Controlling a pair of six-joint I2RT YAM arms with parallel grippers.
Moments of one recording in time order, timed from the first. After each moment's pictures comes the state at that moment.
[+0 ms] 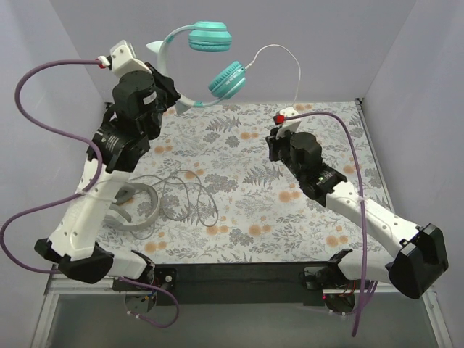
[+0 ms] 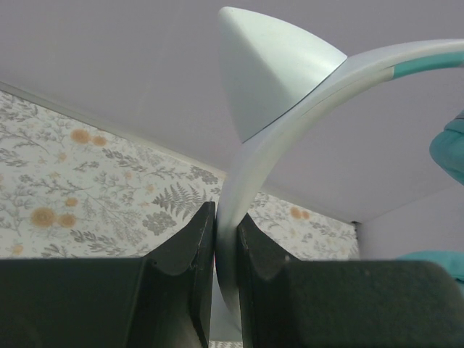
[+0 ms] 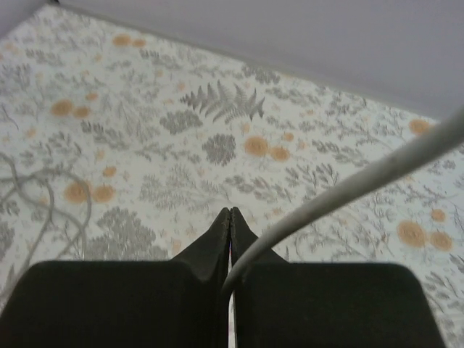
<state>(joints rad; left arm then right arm) -0.58 1.34 1.89 -0.62 -0.61 -0.60 0.65 1.21 0.92 0.15 0.19 0.06</state>
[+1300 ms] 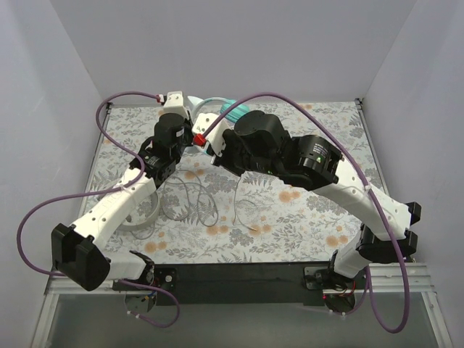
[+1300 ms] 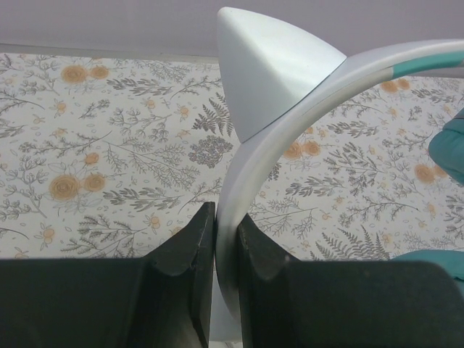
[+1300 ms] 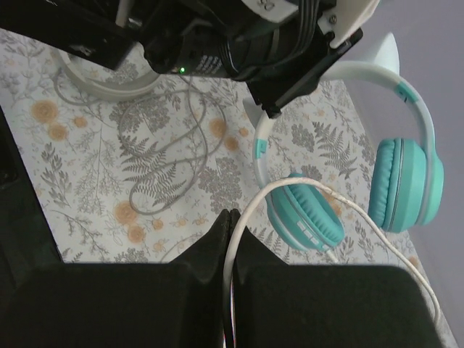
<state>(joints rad) -0.51 1.29 1.17 -0.16 -0.37 -0.31 1.21 1.56 2.08 -0.99 0.18 -0.30</state>
